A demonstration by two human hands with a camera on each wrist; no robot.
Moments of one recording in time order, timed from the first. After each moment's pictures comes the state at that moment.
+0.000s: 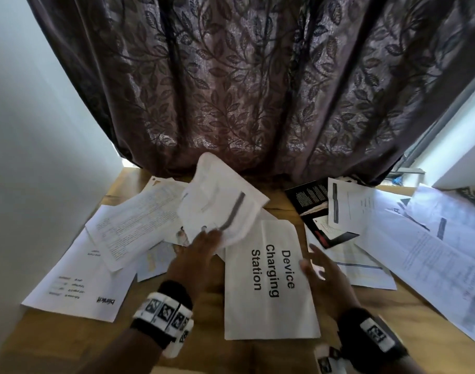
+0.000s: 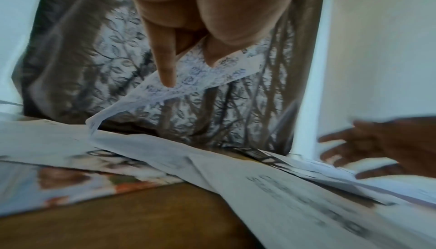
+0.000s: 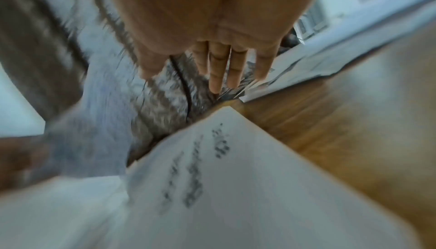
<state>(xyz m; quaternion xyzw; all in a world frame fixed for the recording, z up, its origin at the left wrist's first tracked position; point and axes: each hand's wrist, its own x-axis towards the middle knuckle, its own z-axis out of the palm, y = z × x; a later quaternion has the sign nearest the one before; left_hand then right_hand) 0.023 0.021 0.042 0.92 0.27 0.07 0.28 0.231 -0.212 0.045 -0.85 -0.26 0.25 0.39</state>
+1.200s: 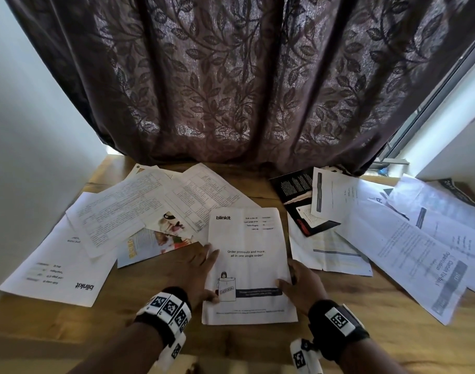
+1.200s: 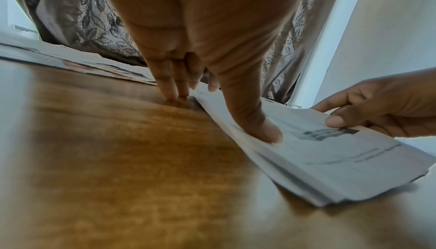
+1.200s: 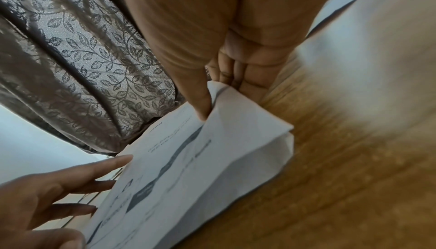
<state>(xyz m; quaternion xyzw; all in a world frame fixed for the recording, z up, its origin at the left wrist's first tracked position) 0.034 -0.023 -0.013 0.92 0.28 -0.13 0.23 0.230 -0.231 0.009 -0.87 -0.25 0.31 0.28</state>
